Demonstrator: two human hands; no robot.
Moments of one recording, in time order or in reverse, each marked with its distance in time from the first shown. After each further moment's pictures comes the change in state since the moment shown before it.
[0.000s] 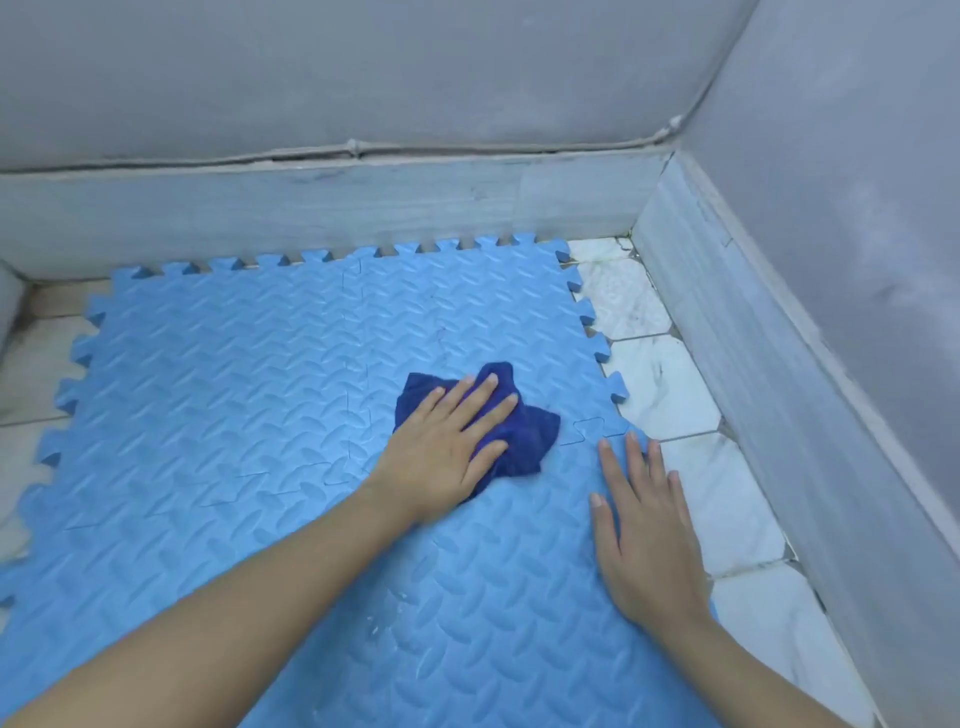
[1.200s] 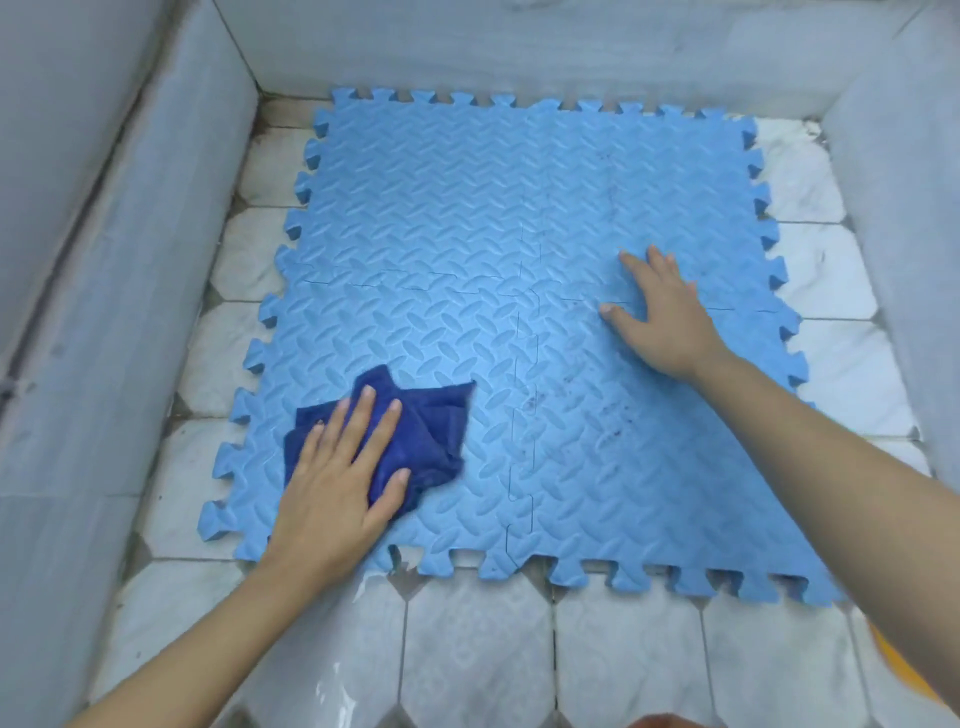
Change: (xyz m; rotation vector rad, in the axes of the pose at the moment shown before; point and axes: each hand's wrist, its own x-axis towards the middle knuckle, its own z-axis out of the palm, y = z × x) left_hand -0.293 -0.030 -0.022 0.034 0.011 -0.571; right_hand 0.089 -0.123 -0.013 0.178 -0.281 -0.150
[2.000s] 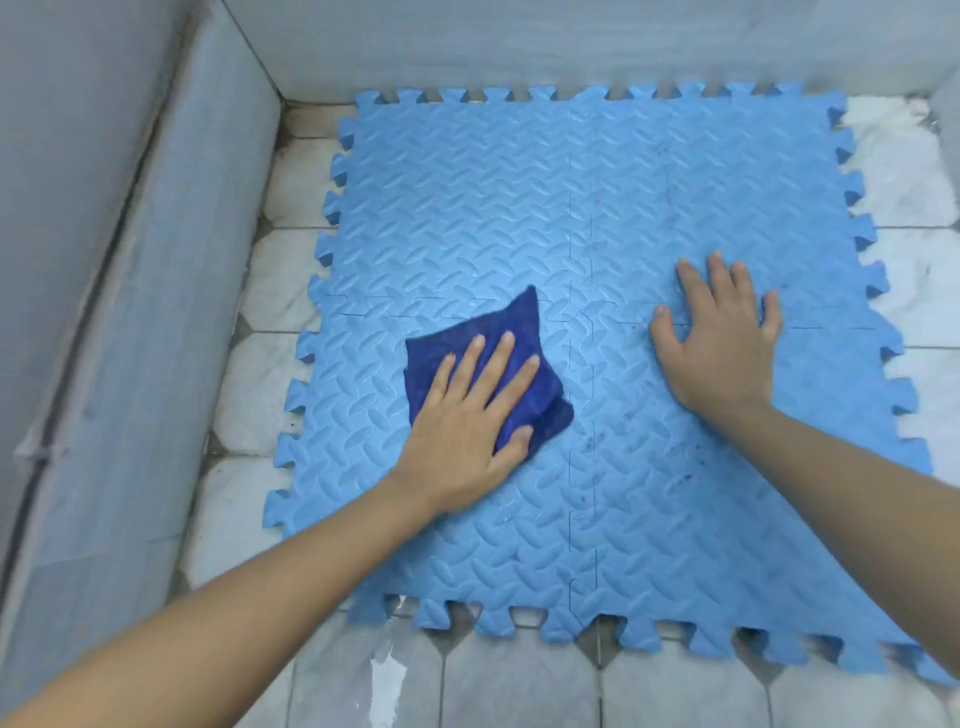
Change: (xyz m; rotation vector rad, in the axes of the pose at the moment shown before) left_hand 0.114 0.046 -0.009 0.002 -0.028 0.245; right_hand 0.020 -0.005 0.030 -0.218 0.308 0.064
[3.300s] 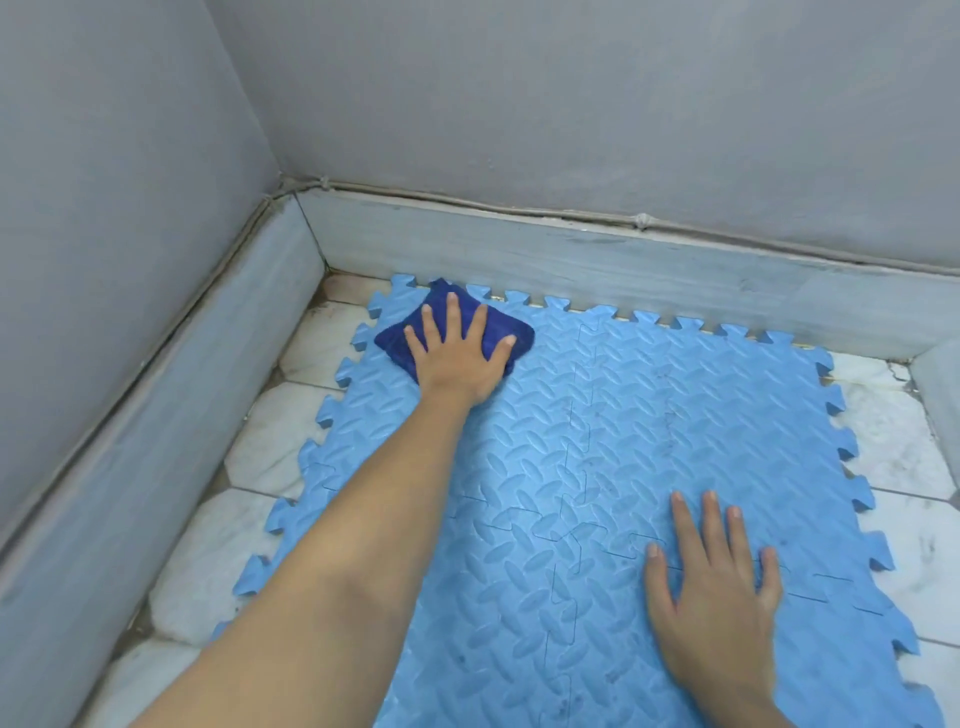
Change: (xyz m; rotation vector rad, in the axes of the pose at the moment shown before) left_hand 0.256 -0.098 -0.068 -0.114 0.082 -0.618; right_hand 0.002 0.001 0.006 -0.027 -0.010 0.021
